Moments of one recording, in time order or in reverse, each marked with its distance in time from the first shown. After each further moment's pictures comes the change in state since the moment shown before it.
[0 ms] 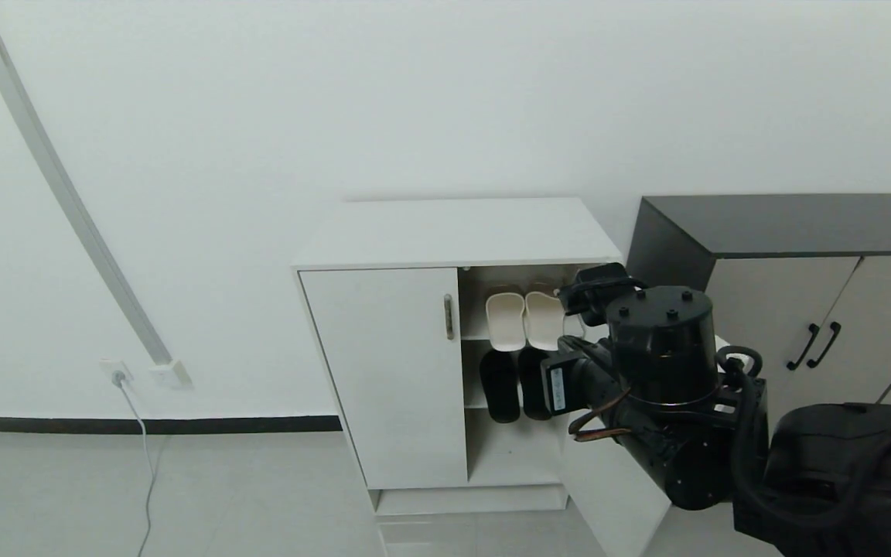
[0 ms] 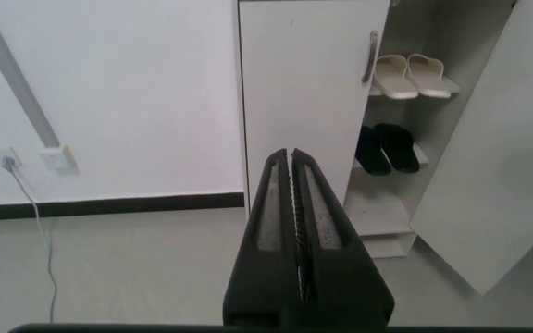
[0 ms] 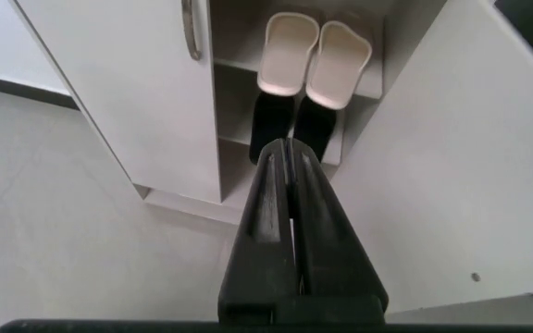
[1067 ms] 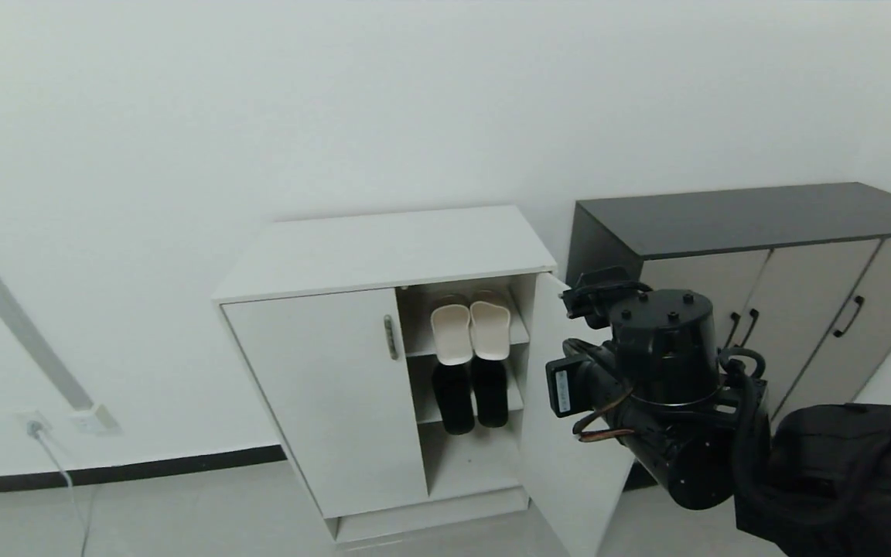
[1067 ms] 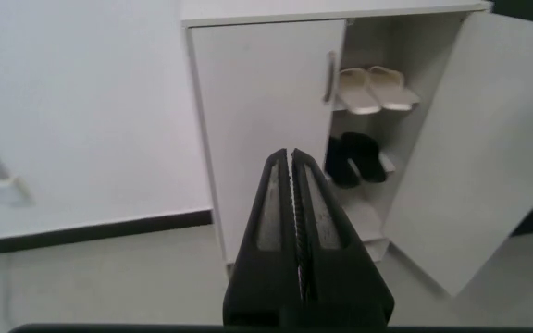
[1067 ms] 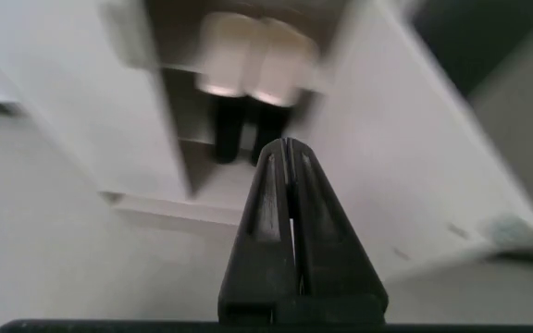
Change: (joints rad) left arm -0.001 0.000 0.000 0.001 0.002 -0.001; right arm -0.007 0.001 0.011 0.001 0.000 -0.004
